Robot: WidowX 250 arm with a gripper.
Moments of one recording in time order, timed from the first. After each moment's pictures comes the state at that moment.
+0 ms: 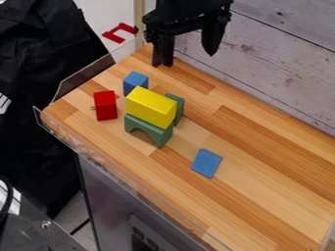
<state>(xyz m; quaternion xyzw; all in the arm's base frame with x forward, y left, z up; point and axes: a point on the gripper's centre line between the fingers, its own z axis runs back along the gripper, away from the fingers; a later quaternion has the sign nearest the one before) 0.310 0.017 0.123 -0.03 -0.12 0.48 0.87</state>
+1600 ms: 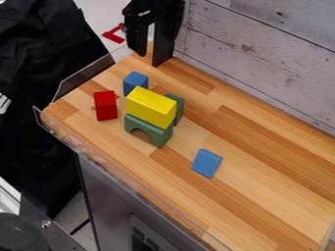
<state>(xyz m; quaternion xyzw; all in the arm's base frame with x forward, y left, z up) 0.322 0.090 0.099 0.03 -0.07 0.68 0.73</state>
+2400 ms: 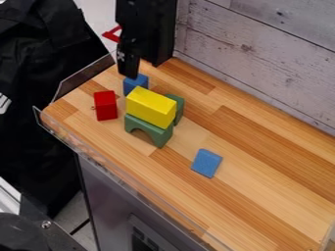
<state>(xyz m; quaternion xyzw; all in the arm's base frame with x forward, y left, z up) 0.313 0.104 0.056 0.06 -0.01 0.76 0.64</state>
